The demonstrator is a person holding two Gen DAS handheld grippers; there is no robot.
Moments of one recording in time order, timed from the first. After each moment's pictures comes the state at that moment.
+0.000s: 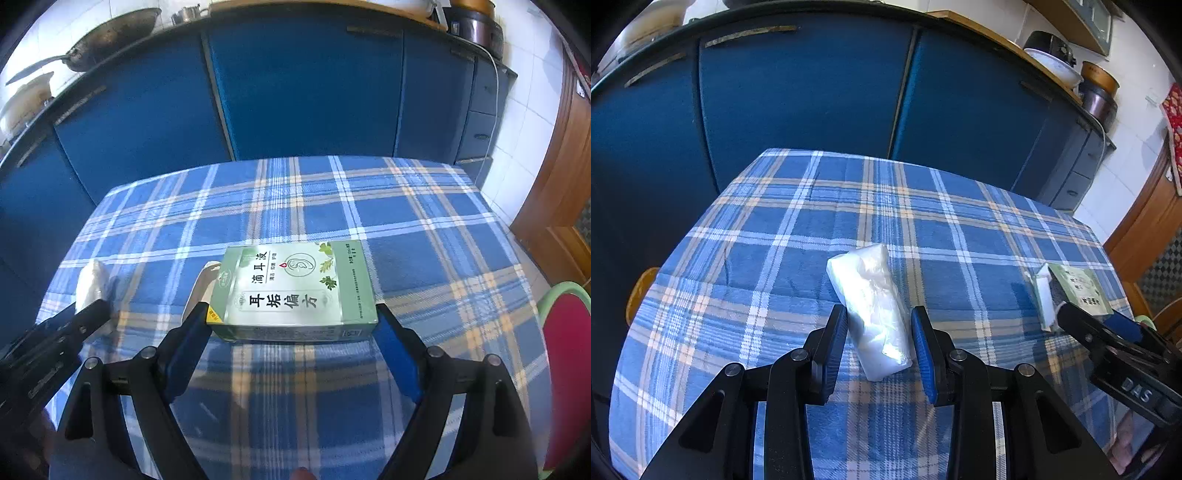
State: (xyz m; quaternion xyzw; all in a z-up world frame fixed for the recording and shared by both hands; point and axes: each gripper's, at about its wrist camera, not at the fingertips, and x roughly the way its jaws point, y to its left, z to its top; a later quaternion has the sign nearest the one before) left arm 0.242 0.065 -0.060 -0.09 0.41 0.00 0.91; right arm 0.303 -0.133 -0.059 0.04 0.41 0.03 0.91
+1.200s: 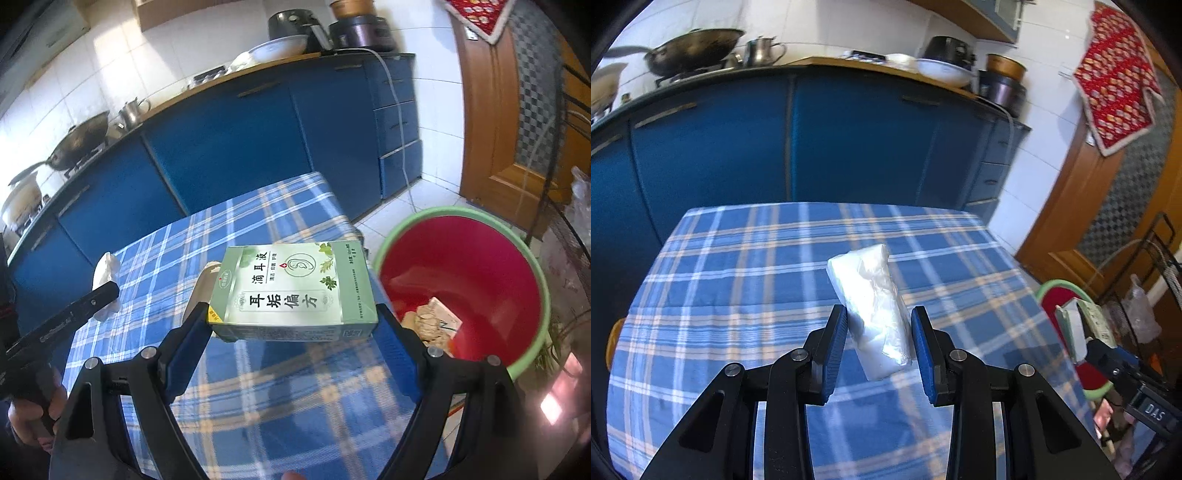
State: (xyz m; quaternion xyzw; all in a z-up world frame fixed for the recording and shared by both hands) left arm 0.170 -0.038 0.014 -0.04 0.36 -0.14 0.92; right arm 0.134 -0.267 -0.007 0.17 0.33 -0.05 0.93
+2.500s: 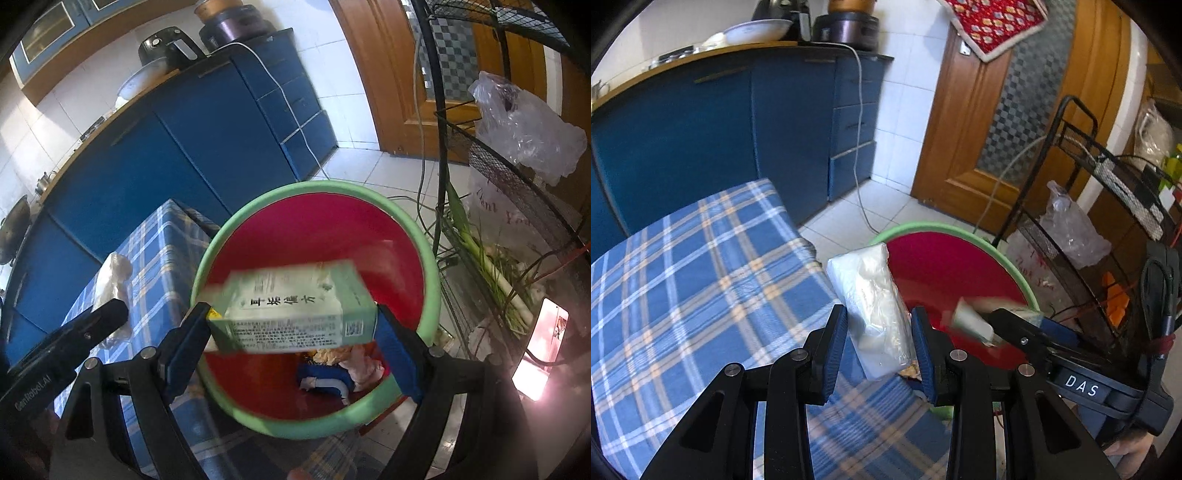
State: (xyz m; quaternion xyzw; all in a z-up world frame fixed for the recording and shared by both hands) left arm 0.161 -0.279 -0.009 0.07 0.40 -0.33 0.85; right arm 0.102 -0.438 -0.064 0.29 0.35 -0.17 0.88
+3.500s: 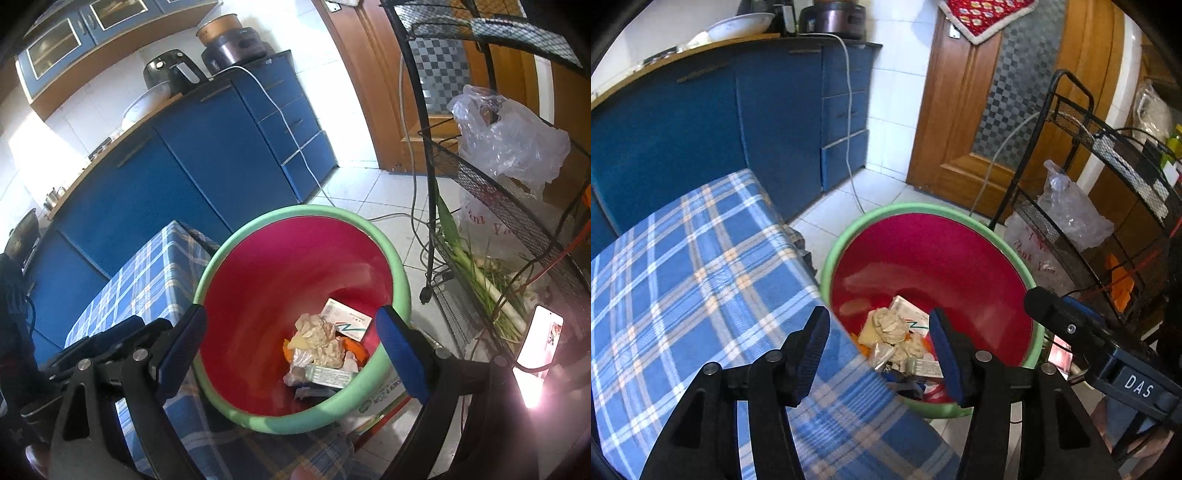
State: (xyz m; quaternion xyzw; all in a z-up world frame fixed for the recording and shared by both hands) left arm 0.152 -0.297 -0.020 0.09 0.41 -0.33 0.85; right arm 0.072 -0.447 -0.051 0.29 0.30 -0.17 0.89
